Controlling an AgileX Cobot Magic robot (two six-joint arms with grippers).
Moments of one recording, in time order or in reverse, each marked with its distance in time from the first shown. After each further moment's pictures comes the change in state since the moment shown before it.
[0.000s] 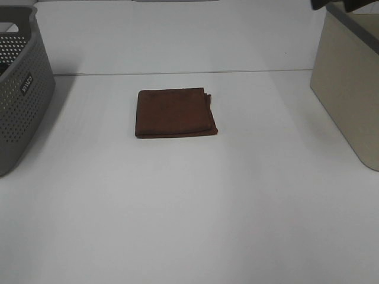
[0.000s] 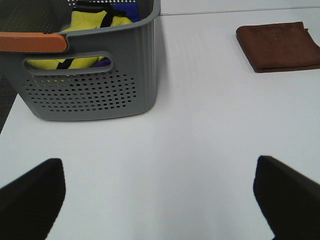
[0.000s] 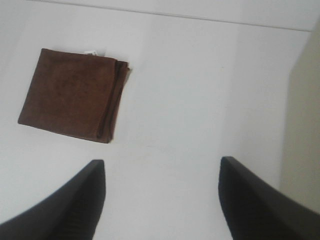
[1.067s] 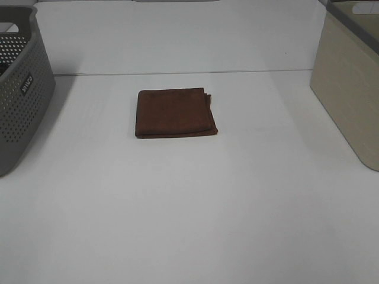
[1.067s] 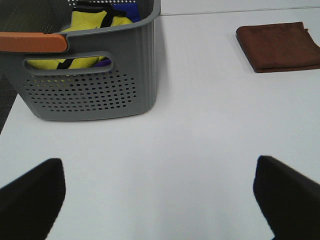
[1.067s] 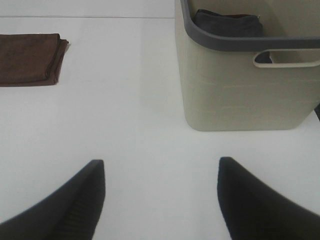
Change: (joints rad) left arm 0.000 0.000 0.000 0.000 0.000 0.000; right arm -0.078 -1.459 1.052 -0.288 -0.050 0.219
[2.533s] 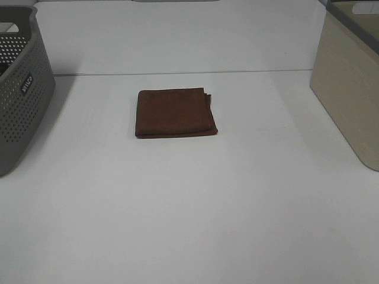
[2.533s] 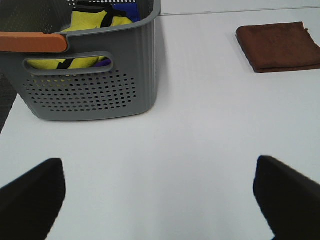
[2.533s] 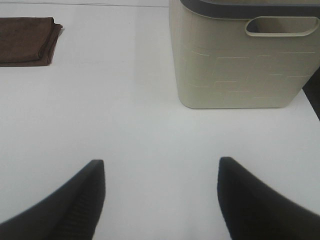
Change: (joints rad) left arm 0.000 0.000 0.000 0.000 0.000 0.000; right arm 0.000 -0.272 0.082 -0.030 0.159 0.000
